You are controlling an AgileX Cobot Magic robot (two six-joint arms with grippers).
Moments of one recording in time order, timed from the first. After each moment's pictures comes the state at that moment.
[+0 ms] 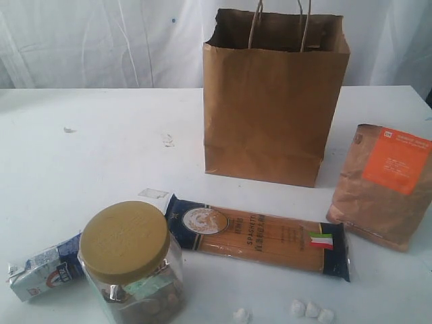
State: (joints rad) left arm 0.06 0.00 0.02 -0.16 0.39 0.26; right arm 0.48 0.00 -0.46 0.80 0.97 0.22
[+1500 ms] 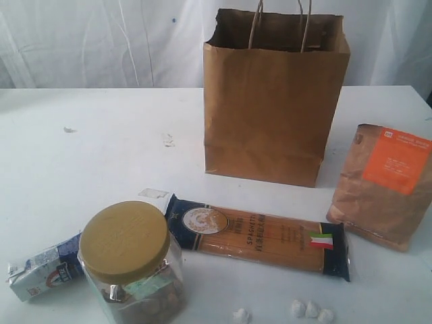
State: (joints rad) left arm 0.06 0.00 0.02 -0.16 0.39 0.26; right arm -0.03 0.00 0.00 -0.11 0.32 0.10
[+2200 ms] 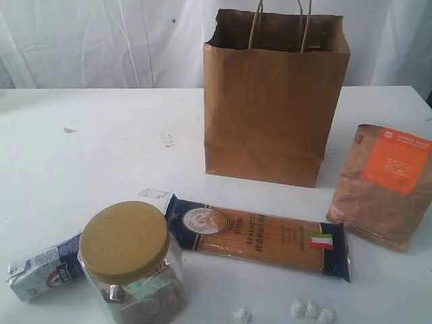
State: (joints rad) left arm 0.06 0.00 0.02 -0.16 0.39 0.26; right arm -0.03 0.00 0.00 -0.12 0.32 0.11
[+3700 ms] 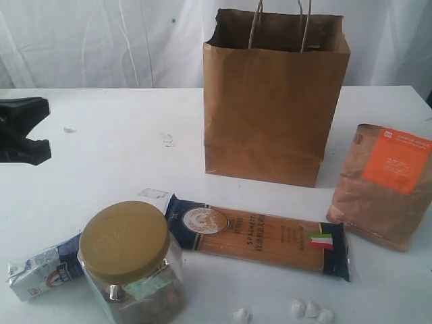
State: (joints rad) left arm -0.17 1.08 -0.45 0.71 -0.50 -0.58; right arm -0.03 0.00 0.00 -0.12 0.33 0.11
